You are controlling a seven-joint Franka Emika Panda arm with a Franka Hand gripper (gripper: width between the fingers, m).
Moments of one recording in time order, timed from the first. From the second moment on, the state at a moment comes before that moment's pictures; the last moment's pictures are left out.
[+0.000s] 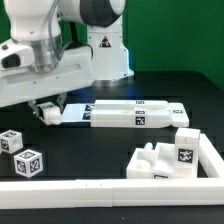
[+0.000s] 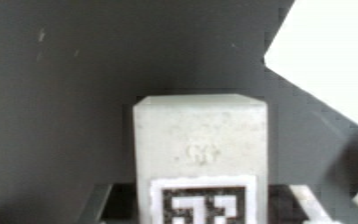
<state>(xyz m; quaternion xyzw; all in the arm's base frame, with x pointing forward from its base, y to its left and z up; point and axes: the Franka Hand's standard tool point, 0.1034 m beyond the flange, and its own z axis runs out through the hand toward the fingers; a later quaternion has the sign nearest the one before) 0.413 -0.147 0.040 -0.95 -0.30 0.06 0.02</state>
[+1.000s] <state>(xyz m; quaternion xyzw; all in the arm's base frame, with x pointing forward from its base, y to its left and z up) 0.448 -0.127 0.052 -0.78 -0.62 0.05 0.00</state>
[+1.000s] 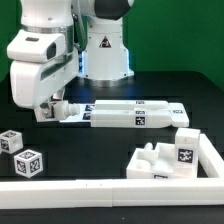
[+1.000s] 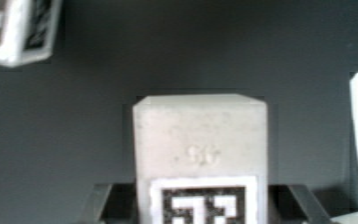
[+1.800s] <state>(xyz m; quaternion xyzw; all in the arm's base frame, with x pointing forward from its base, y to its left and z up) 0.446 -0.107 0.039 -0.51 -0.85 0.07 0.03</state>
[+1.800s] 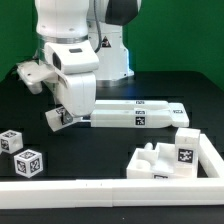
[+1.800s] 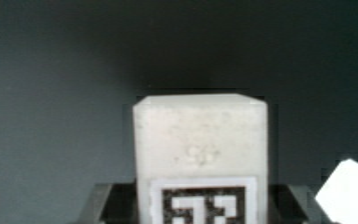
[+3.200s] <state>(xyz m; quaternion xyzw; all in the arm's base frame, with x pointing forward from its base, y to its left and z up) 0.449 -0.111 0.048 -0.39 -0.92 0.10 0.03</state>
